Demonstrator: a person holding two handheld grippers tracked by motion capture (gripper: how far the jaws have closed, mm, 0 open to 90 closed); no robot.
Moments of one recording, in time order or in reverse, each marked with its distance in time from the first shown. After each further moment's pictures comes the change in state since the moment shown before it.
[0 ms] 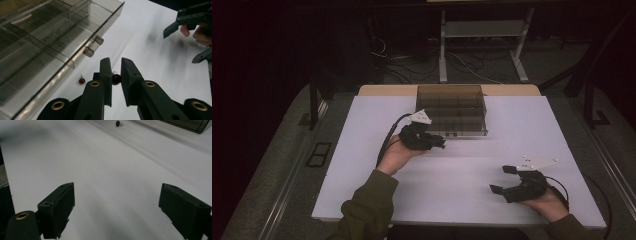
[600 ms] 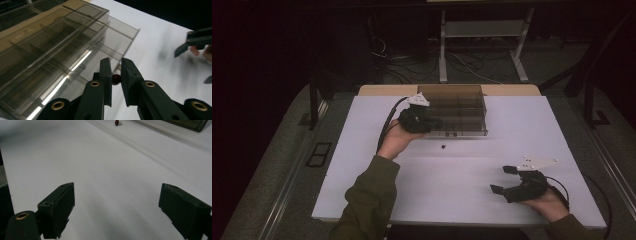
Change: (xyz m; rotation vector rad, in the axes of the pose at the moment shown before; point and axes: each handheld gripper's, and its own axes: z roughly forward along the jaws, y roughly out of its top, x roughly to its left) left arm 0.029 0.028 -0.006 -0.061 0.042 -0.008; right arm -0.002 -0.001 0.000 0.001 0.001 0.007
